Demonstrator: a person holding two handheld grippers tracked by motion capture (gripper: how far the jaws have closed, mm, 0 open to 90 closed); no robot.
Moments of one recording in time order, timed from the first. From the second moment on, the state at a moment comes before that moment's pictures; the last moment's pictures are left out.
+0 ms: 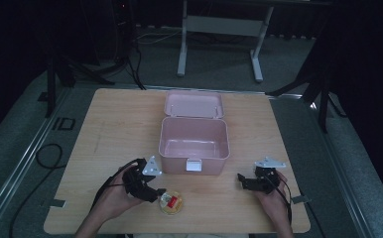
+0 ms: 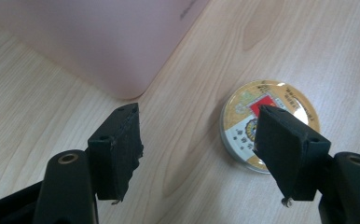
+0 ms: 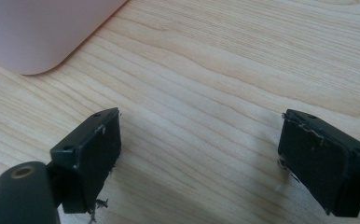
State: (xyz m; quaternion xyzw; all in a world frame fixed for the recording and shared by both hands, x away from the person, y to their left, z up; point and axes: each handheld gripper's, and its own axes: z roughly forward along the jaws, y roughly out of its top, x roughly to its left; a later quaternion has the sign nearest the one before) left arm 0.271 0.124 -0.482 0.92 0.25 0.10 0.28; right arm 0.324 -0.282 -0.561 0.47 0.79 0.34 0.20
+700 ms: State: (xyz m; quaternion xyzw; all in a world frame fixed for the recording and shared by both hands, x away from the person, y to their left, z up) left arm 0.271 0.106 -0.484 0.94 0.21 0.09 0.25; right arm 0.324 -0.282 -0.561 0.47 0.79 0.34 0.20
